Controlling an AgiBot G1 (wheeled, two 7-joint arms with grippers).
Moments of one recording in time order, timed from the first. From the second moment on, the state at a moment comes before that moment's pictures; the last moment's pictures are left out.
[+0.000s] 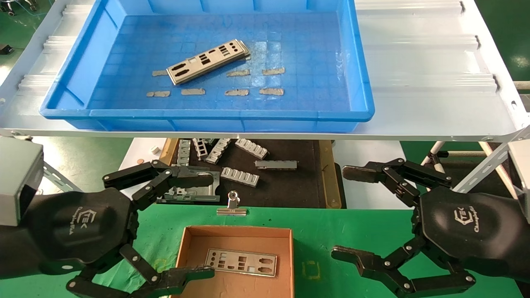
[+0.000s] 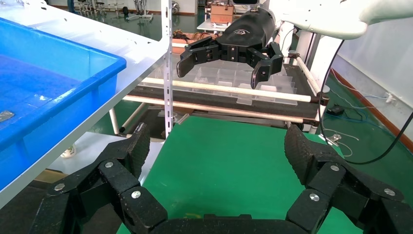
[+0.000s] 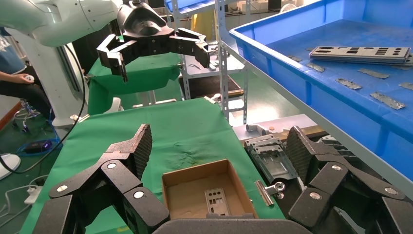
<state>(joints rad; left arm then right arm) -1.07 0.61 0.28 -1.28 0.73 1.49 -0.19 1.10 -0.54 -0.44 1.23 -0.61 -1.41 0.10</state>
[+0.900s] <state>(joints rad) -1.08 0.61 0.28 -1.28 0.73 1.49 -0.19 1.10 -0.54 -0.44 1.23 -0.61 -1.41 0.10</state>
